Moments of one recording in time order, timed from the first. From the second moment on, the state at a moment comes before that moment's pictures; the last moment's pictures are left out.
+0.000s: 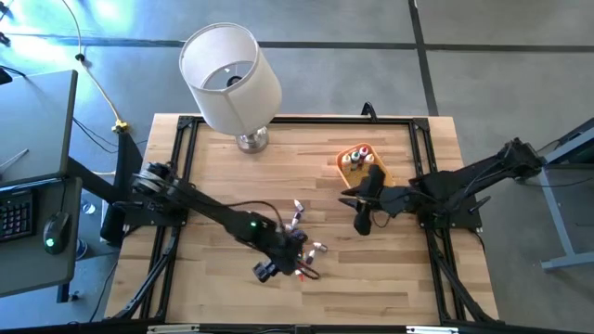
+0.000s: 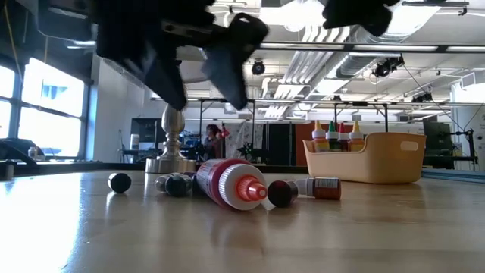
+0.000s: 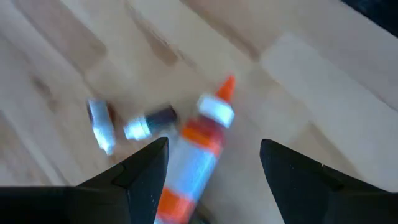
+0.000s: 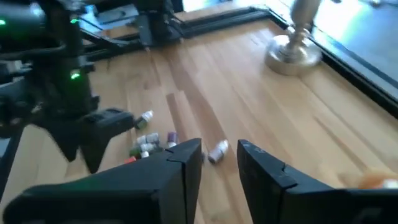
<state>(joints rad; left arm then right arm) -0.39 1.85 1.34 -0.46 0.06 0.45 0.33 1.12 0.90 -0.35 0.52 0.46</state>
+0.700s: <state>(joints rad) -0.34 2.03 1.51 -0.59 0.07 0.57 0.55 1.05 0.90 -0.49 0.86 0.56</state>
